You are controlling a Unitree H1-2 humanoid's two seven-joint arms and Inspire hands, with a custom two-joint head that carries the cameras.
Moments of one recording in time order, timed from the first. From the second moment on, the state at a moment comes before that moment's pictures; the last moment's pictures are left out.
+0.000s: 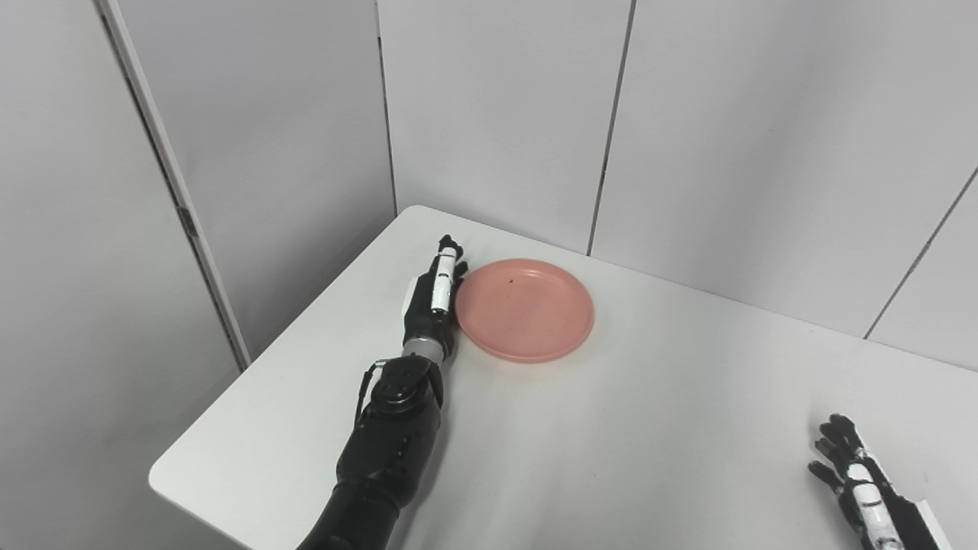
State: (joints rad) left arm -0.55 0.17 0.22 0.47 -0.29 0.04 0.13; right arm -0.28 -0.21 0.08 0.21 0.06 -0.11 0.28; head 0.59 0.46
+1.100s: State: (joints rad) left arm -0.48 0.15 0.09 0.34 -0.31 0.14 -0.05; right arm -0.26 -0.16 0.14 0.17 -0.11 -0.12 0.13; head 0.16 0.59
